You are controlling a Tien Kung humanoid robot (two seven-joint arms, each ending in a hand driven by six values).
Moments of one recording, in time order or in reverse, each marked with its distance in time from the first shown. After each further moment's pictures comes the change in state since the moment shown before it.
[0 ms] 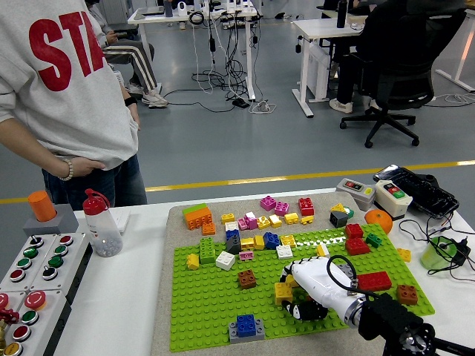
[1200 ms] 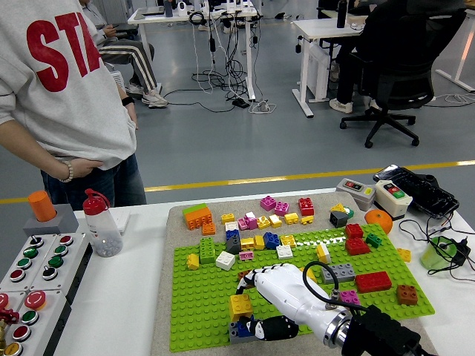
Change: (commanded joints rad) left arm 0.001 0.003 -0.004 0.000 0.002 0.000 -0.002; right arm -0.016 -0.029 -0.045 0.368 0.064 0.062 -0.116
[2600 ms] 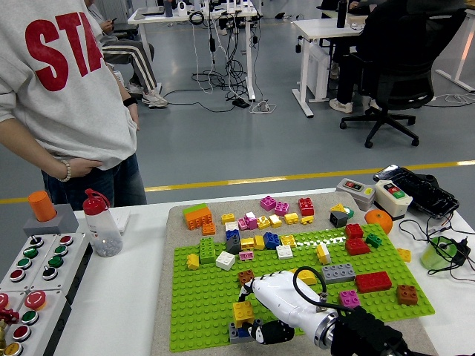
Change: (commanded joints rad) left arm -0.002 0.001 0.001 0.000 -0.002 0.000 0.000; right arm 0.038 0.048 -0.040 -0.108 -0.001 0.036 -0.042
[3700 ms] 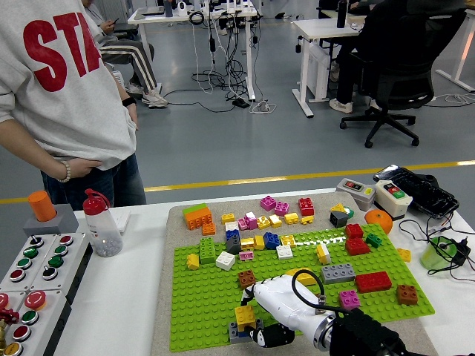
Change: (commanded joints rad) left arm 0.003 0.000 0.002 0.000 0.003 0.000 0.001; right arm 0.006 0.011 -0.012 -0.038 0.006 0.010 -0.002
